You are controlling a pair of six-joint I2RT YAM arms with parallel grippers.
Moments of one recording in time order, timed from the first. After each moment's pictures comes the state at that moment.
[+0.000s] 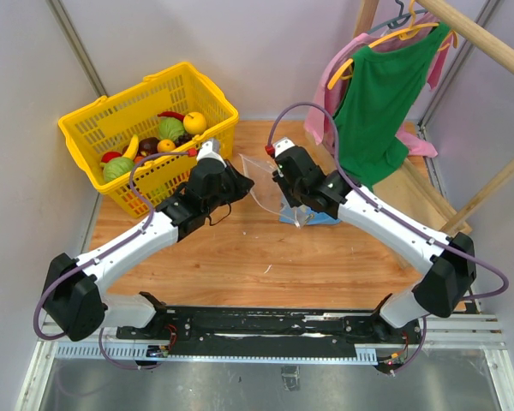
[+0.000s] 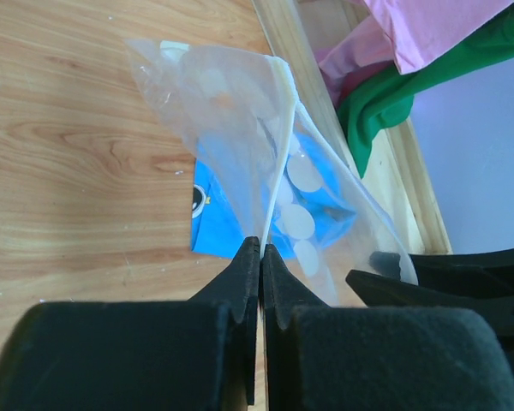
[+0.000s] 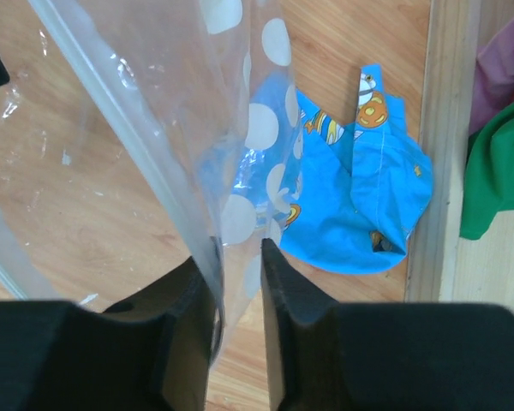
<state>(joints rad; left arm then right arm) -0.66 1.27 0.96 -0.06 -0.20 -0.86 0.81 1.50 1.40 -0.69 0.35 0.06</state>
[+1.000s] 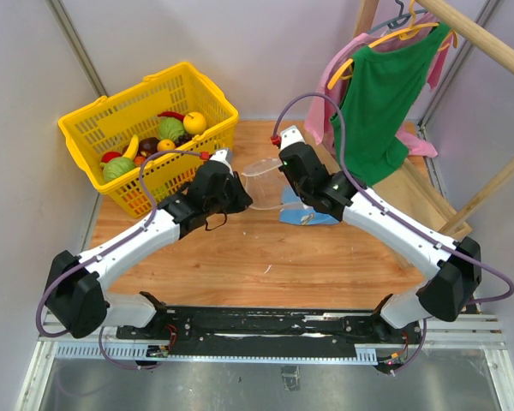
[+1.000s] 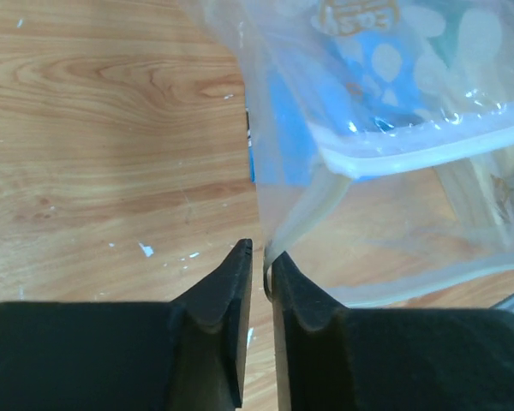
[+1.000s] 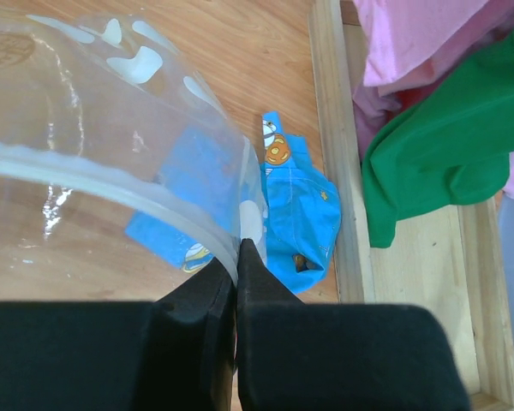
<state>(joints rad) -0.66 1.29 0.98 -0.26 -0.09 -0.68 0.81 1.47 1.38 -0.59 0.58 -0.01</state>
